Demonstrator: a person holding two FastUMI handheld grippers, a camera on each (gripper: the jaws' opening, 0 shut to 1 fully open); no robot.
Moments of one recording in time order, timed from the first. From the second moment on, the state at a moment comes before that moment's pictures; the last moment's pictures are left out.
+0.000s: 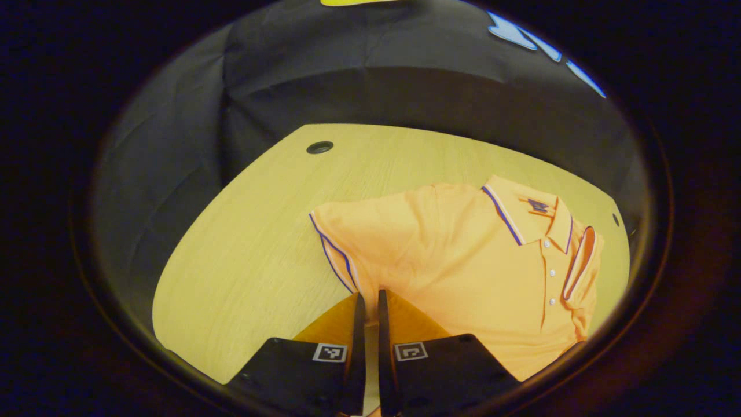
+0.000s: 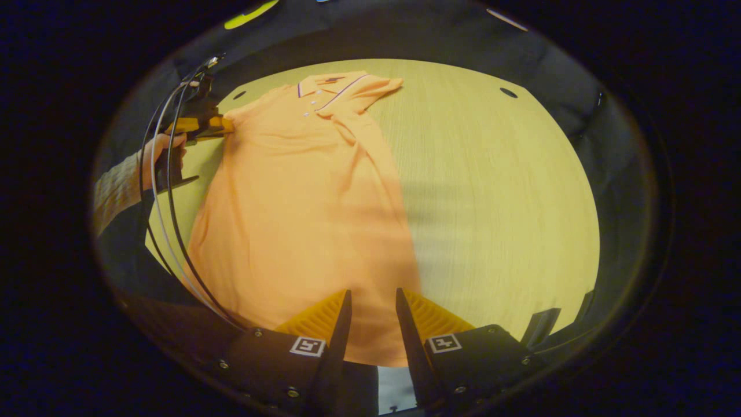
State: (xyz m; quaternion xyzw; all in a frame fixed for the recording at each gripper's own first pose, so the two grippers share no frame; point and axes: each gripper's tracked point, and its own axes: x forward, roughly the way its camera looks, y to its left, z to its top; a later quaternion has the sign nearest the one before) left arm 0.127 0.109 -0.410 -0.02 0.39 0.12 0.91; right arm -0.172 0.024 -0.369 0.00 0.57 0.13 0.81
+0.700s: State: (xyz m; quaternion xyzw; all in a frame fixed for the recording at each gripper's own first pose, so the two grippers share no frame) left arm 0.143 -0.066 -0.334 0.23 0.25 -0.10 0.94; right arm -0.176 0.021 -0.373 0.02 0.57 0.11 0.81
